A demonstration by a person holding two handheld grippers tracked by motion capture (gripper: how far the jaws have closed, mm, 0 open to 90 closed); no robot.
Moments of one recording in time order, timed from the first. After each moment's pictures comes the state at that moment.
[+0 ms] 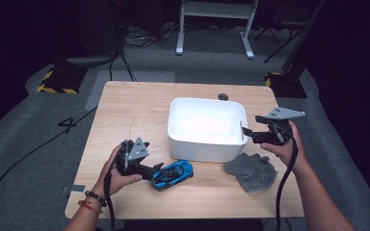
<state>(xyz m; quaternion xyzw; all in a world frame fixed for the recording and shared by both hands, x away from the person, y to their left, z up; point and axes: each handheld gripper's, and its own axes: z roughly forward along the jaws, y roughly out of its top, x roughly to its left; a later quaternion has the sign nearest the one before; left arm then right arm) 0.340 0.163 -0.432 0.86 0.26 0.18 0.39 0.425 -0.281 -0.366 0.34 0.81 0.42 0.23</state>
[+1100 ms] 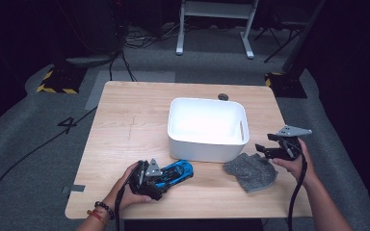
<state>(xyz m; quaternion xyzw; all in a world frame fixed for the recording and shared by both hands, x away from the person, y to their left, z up) 0.329 0.136 -0.499 0.90 0.27 0.10 0.33 0.420 -0.342 -0.440 0.38 0.82 0.38 0.21</state>
